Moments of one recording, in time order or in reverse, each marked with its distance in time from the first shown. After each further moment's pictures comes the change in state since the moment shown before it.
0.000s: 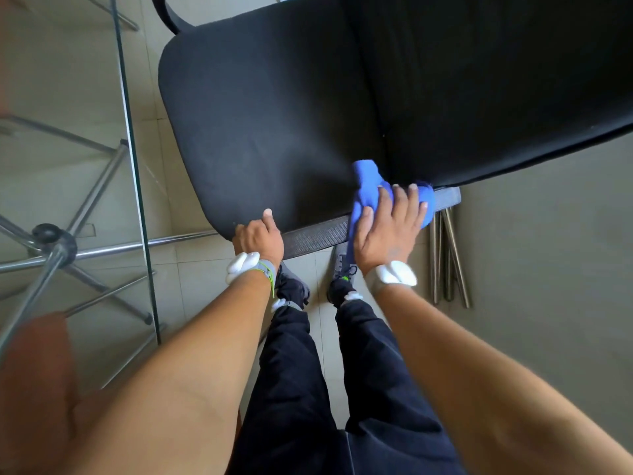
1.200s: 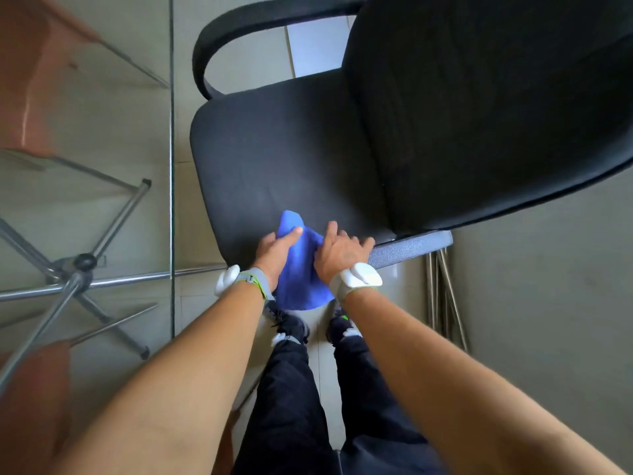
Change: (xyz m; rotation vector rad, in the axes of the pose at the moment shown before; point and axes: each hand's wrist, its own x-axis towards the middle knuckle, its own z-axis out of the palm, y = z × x) left_hand 0.015 0.029 -0.054 -1.003 -0.539 -0.217; right_hand 0.026 -0.097 -0.026 -0.154 -0.488 -0.122
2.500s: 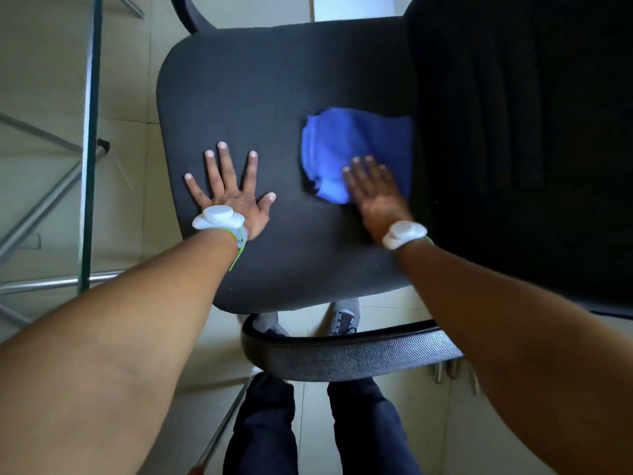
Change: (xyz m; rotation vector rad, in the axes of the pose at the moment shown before) left_hand 0.225 0.022 -0.062 1.405 0.482 0.351; right_hand 0.257 0.049 0.093 -0.378 0.175 -0.562
